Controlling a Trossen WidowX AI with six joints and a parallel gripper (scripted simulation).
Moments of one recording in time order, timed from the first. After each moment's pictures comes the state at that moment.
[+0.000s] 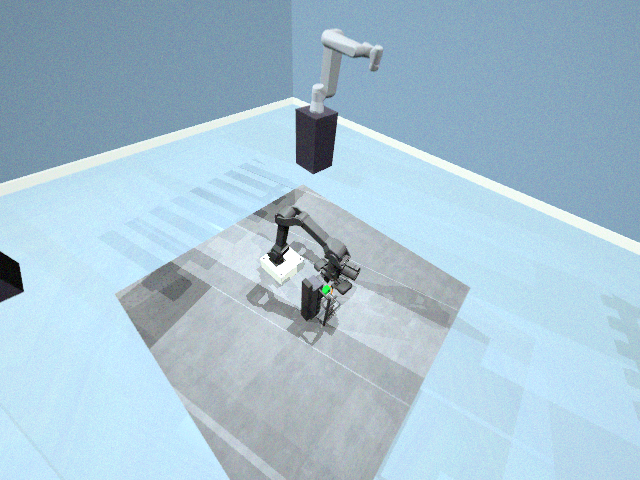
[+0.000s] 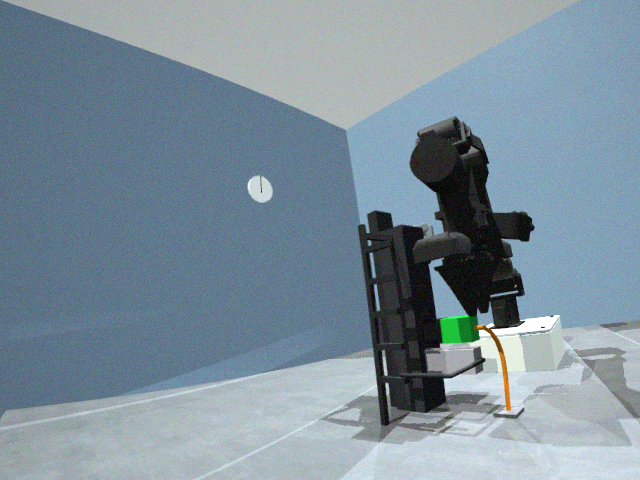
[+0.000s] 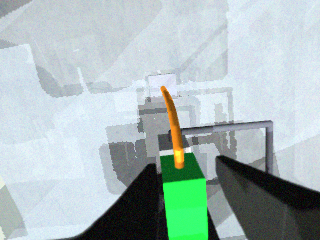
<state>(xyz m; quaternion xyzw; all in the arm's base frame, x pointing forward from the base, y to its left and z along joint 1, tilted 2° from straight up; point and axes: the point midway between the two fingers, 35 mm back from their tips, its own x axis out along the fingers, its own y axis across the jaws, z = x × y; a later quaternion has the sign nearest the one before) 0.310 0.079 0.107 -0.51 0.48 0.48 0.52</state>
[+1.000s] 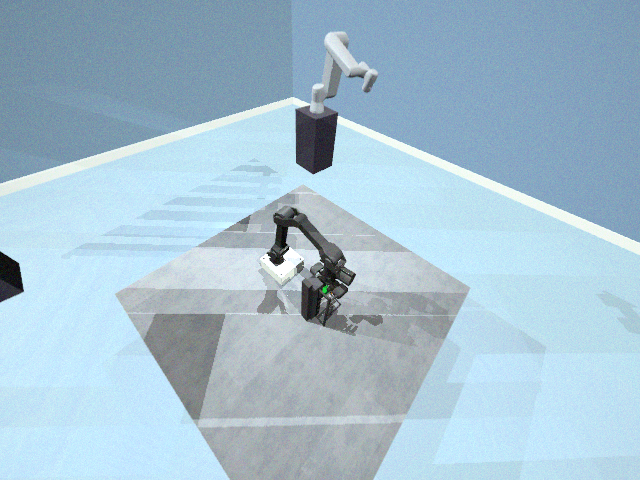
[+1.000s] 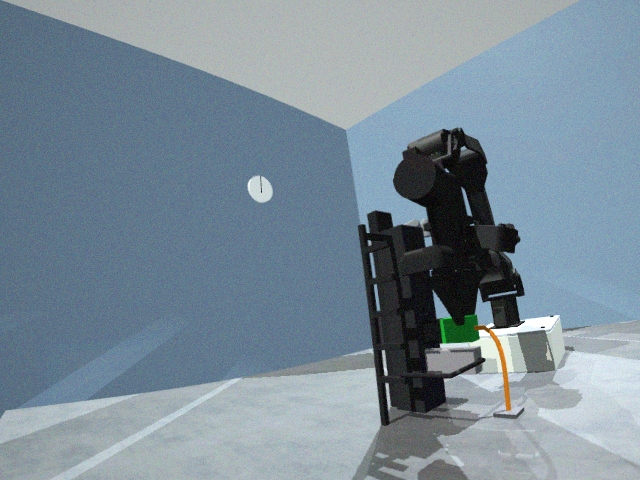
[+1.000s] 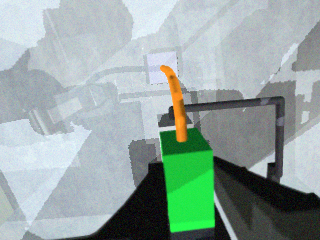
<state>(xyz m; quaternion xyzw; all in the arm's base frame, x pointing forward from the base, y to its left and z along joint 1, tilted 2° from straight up) 0.309 0.056 0.097 -0.51 0.49 0.48 0.52</state>
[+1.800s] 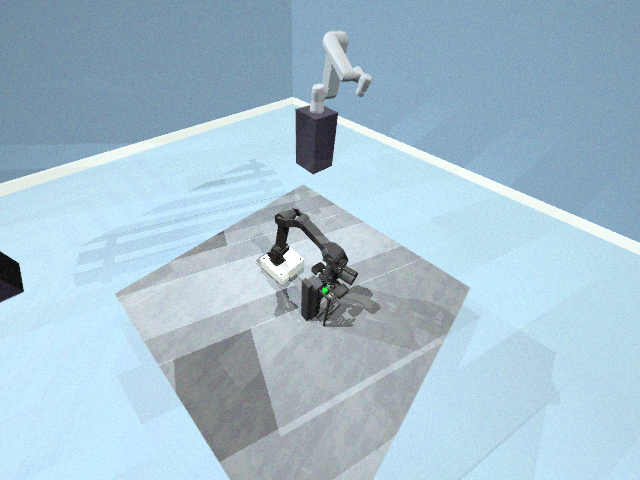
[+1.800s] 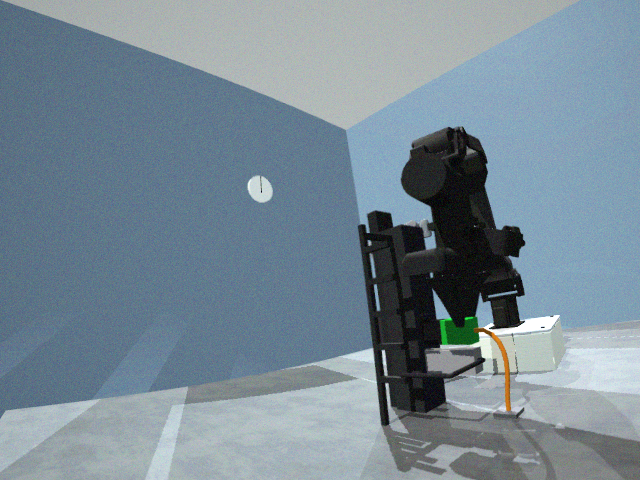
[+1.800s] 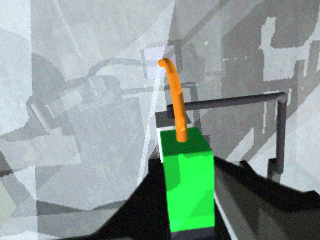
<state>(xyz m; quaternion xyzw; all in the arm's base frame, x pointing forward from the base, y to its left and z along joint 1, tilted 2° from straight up) 0.311 0.058 0.095 -0.52 0.50 0.46 0.51</state>
